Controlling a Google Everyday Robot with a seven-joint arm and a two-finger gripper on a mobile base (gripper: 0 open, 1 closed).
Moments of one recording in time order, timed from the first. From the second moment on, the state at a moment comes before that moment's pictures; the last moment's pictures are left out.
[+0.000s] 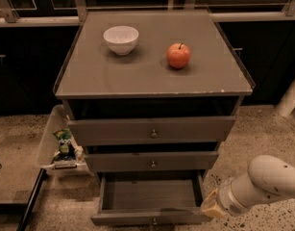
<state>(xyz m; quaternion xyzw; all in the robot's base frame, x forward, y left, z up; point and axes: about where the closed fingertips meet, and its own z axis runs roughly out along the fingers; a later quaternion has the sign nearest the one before) 0.366 -0.210 0.523 -0.51 0.83 0.19 0.14</state>
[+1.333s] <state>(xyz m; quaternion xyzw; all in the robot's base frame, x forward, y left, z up) 0.415 -0.217 0.363 -0.50 0.80 0.23 0.24</state>
